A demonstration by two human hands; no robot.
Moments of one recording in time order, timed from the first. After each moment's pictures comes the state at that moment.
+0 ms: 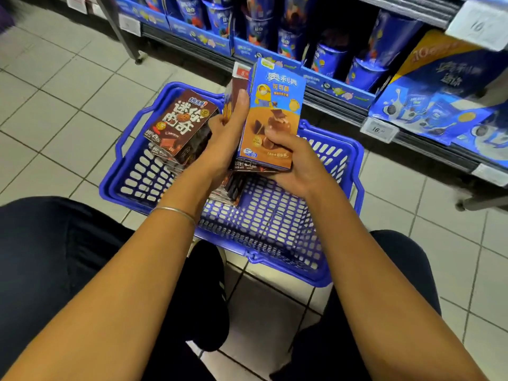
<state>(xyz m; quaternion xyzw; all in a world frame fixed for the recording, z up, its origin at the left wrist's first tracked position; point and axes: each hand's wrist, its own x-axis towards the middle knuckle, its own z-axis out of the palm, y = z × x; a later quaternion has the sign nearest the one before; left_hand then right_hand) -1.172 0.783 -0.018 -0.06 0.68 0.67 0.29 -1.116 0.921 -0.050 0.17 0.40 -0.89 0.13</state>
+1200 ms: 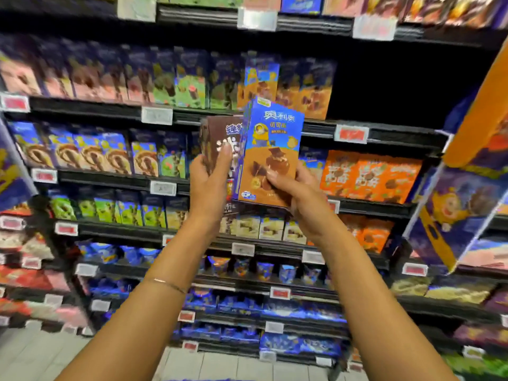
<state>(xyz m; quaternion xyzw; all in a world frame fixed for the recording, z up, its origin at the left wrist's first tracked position) -1.168 0.869 0.891 0.21 0.57 0.79 0.04 -1.061 0.988 0.892 0.06 0.64 -0.71 -0.29</state>
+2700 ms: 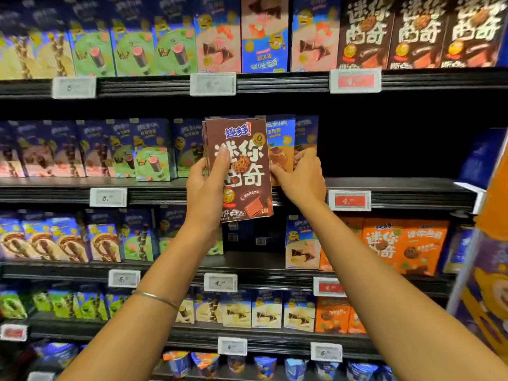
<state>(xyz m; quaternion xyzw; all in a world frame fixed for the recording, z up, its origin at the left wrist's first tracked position) -1.255 1.011 0.983 0.30 0.52 0.80 0.06 -1.233 1.221 0.971 0.30 0.77 -0.23 -0.52</state>
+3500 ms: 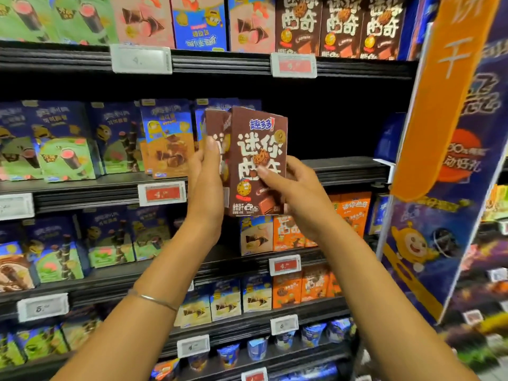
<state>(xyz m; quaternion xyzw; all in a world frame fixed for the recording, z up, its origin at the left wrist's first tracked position) -1.222 1.063 0.970 0.35 0.46 0.79 0.17 -1.104 1.158 0.961 0.14 0.68 -0.58 -0.43</state>
